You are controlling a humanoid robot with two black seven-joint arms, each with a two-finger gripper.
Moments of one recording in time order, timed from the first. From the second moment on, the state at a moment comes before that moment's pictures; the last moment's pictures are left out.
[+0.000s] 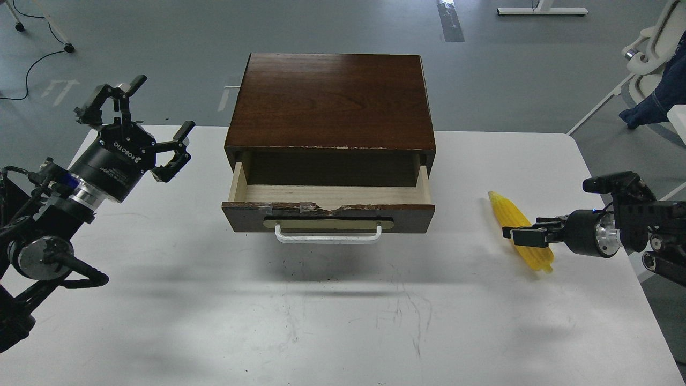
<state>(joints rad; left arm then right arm) -0.44 0.66 -0.82 -1.17 0.10 -0.49 -0.46 0.96 -0.70 -0.28 0.85 -1.34 0.09 0.49</state>
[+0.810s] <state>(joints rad) -0.44 0.67 -0.82 -1.17 0.10 -0.49 -0.46 1.23 -0.77 -0.30 1.01 -1.32 0.10 0.49</state>
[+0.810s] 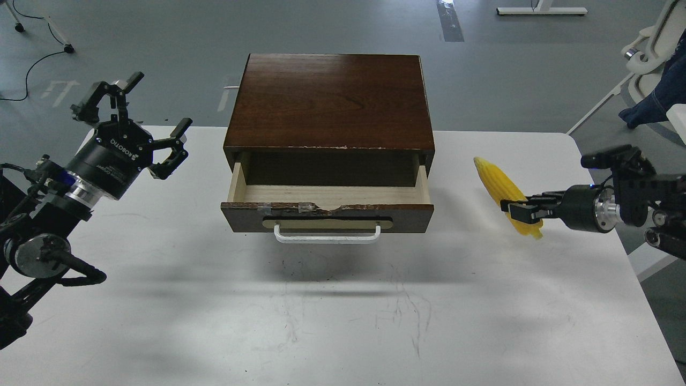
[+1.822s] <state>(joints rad) -0.44 0.70 -0.81 -1.17 0.10 -0.49 -0.46 1.83 -0.28 -0.58 1.17 -1.46 0.23 0.49</state>
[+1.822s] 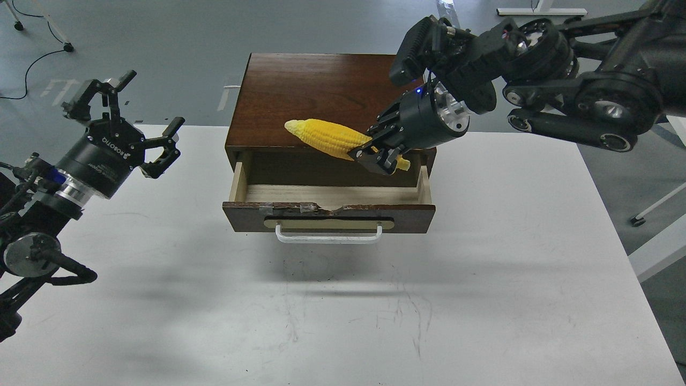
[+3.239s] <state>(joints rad) -0.50 0.80 -0.88 -1.00 0.09 -0.49 -0.47 1.26 -0.72 0.01 1.18 -0.69 0.19 0.49</state>
